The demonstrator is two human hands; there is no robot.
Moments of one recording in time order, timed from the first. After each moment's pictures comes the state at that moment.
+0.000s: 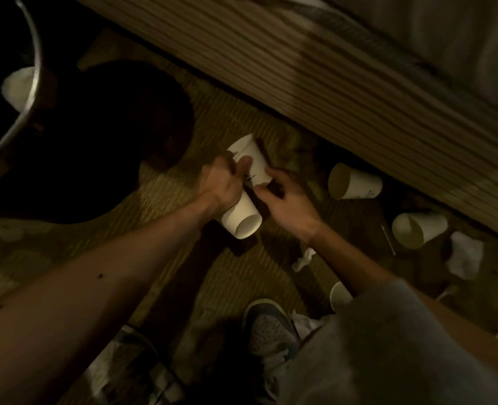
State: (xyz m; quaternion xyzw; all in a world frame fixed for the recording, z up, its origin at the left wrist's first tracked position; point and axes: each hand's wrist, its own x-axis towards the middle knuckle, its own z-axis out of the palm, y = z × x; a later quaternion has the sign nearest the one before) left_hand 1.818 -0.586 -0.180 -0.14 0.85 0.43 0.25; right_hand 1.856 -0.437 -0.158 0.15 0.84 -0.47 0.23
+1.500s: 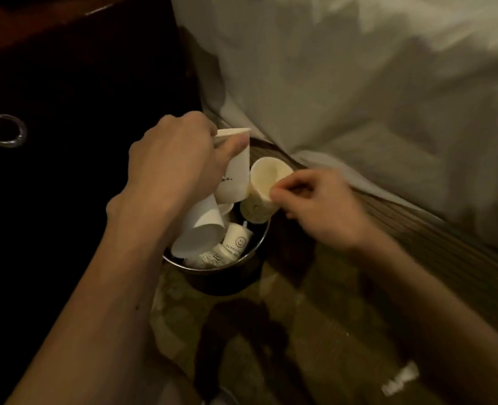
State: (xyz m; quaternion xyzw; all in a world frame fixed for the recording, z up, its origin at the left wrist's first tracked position) left_hand 1.808 -0.794 0.143 -0.12 0.98 0.14 -0.08; right_hand 1.794 -0.605 0.095 -0.12 0.86 -0.47 0.13
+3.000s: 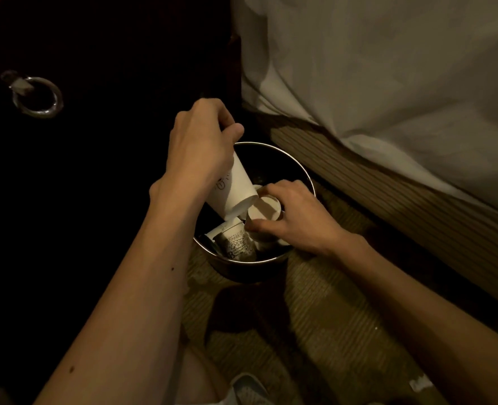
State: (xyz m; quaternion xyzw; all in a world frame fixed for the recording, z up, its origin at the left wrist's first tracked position) left_hand 1.781 -0.858 0.087 -0.22 0.91 0.33 -0.10; right_hand 1.778 -0.691 0.004 -0.28 0.90 -0.28 0.16
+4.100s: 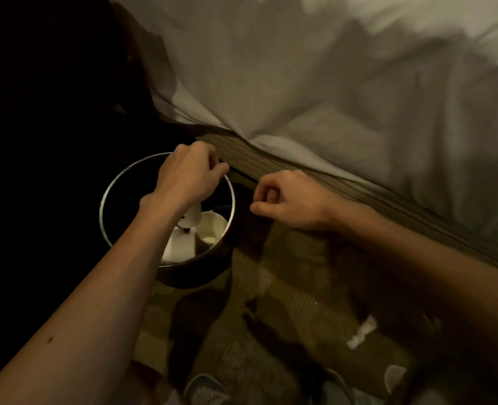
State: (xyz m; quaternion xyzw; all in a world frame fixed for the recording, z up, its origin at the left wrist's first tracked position) left_hand 1.756 -0.809 0.052 -0.06 0.97 0.23 0.03; right_hand 1.761 -0.610 0.065 -0.24 0.92 -0.25 0.20
